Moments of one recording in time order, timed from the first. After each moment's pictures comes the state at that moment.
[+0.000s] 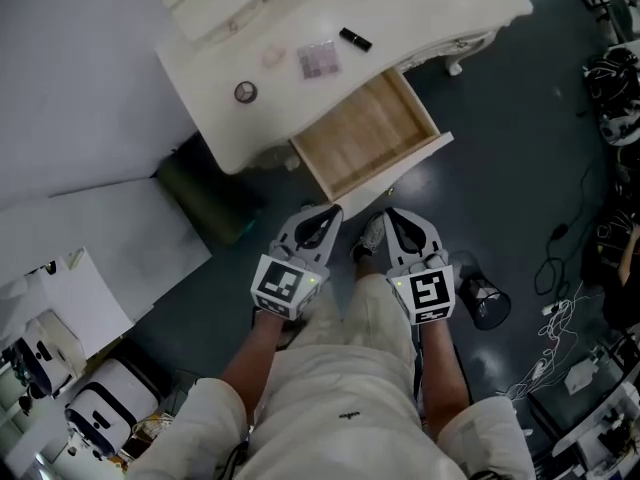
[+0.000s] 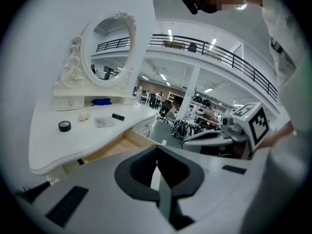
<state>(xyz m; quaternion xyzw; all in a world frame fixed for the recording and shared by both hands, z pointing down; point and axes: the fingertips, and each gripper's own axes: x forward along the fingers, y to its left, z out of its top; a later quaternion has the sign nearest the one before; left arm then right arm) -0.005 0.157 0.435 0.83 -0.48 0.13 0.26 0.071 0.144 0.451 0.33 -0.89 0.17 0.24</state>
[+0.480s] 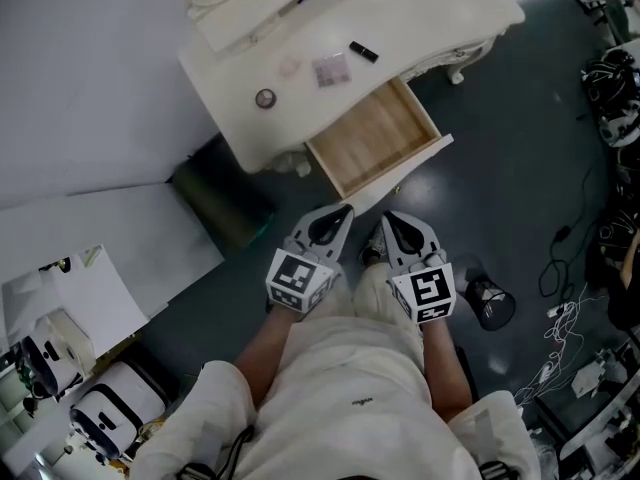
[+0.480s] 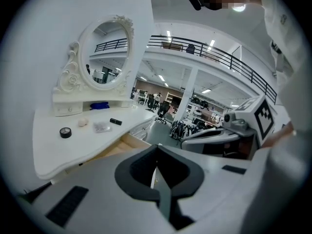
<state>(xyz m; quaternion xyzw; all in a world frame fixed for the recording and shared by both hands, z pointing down) 0.000 0.166 0.400 0.84 -0.47 0.13 0.26 0.056 0.163 0.405 0.33 -0.90 0.19 0.22</state>
